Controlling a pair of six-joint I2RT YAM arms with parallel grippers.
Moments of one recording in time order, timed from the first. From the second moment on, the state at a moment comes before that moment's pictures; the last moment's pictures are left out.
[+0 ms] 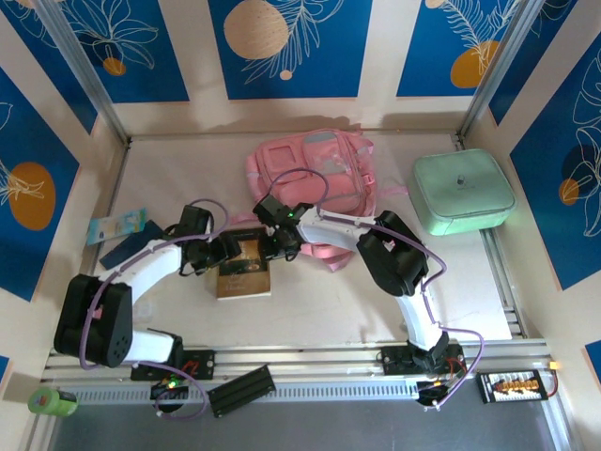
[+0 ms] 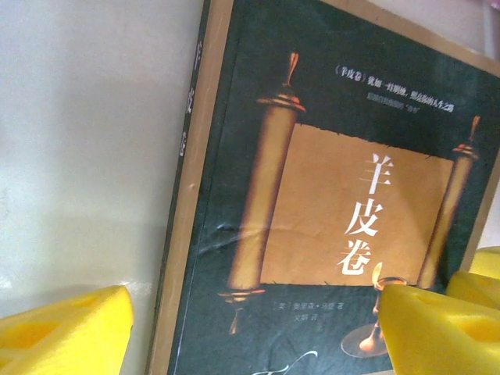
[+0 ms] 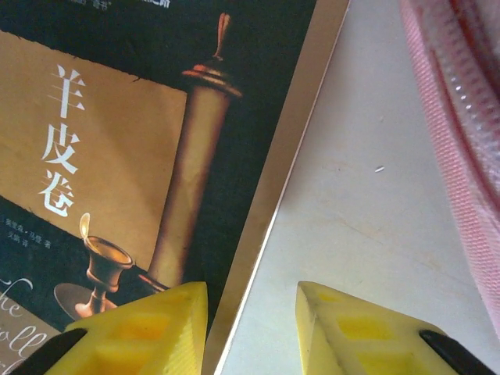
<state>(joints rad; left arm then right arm) -0.25 1.36 0.69 -0.47 0.20 -0.63 0.88 2.08 1.51 -0.63 -0.12 0.54</state>
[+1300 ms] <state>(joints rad) -0.24 1.24 0.75 -0.53 0.45 -0.63 0.84 2.11 1.55 -0.67 -0.12 0.54</state>
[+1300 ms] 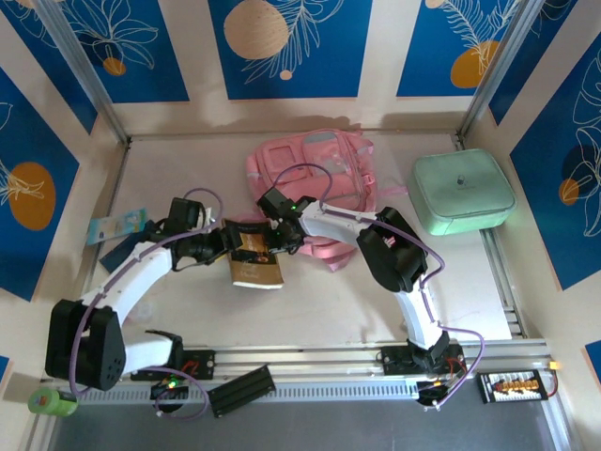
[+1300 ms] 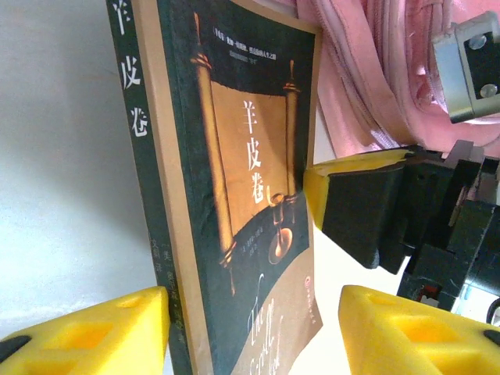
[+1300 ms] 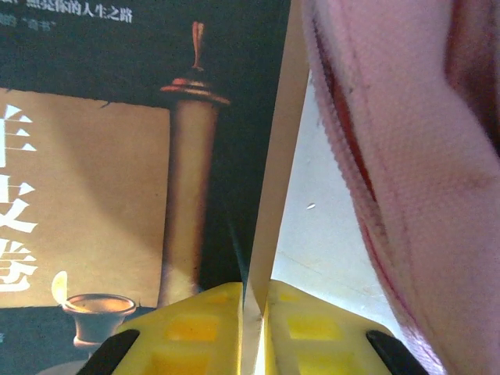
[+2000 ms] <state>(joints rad) -0.22 1.35 0.75 -0.51 0.44 -0.67 0.83 2.15 1.60 -0.74 -0.05 0.54</state>
